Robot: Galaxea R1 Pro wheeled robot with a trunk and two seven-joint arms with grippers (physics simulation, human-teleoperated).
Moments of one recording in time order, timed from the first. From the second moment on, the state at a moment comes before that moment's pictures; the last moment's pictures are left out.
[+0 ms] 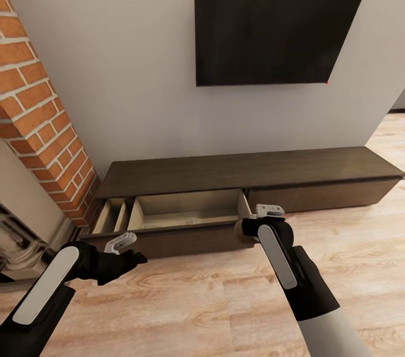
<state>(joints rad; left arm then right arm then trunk) -0.39 0.27 -0.19 -1.59 1.63 0.98 1.07 -0.59 0.04 0.25 -1.42 -0.57 0.99 -0.69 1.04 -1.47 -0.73</state>
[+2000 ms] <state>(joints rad) -0.39 0.18 -0.21 -1.58 1.63 0.98 1.06 -0.59 0.04 0.25 -1.43 -0.58 0.99 -0.69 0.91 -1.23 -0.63</state>
